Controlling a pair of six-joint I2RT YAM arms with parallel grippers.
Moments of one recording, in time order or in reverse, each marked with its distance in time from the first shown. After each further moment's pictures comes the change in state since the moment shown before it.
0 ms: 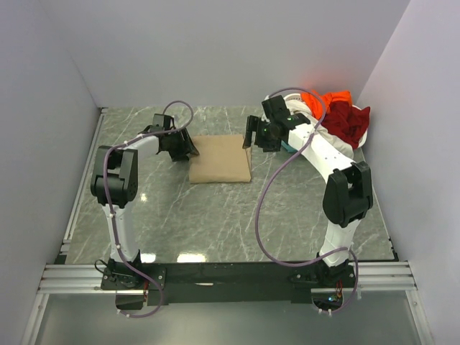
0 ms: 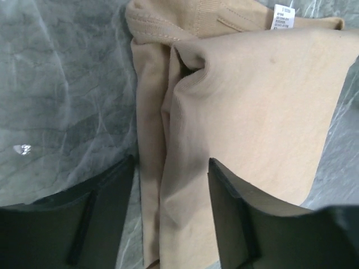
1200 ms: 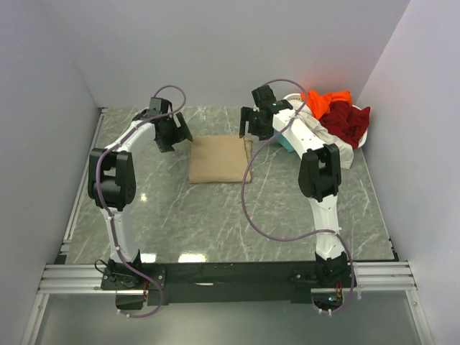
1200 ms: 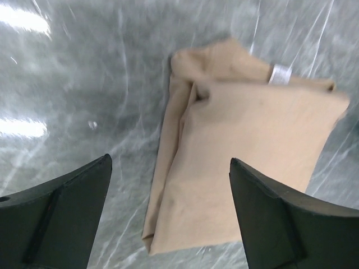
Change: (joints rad) left arm 0.000 -0.034 0.245 -0.303 -0.246 -0.070; right arm -0.030 0.443 0.513 -0.126 0.068 -0.068
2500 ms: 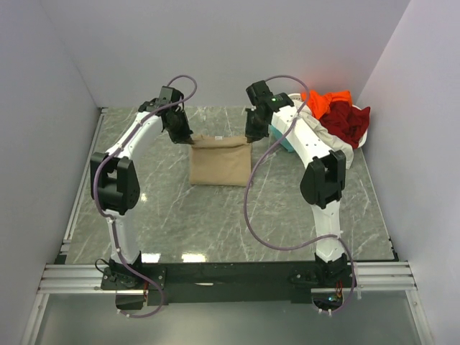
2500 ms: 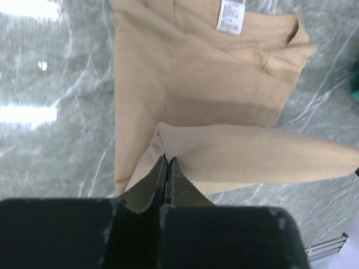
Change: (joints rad) left arm -0.101 -0.065 0.138 -0.273 0.016 0.019; right arm 0.074 -0.142 0.014 -0.249 0.043 0.087
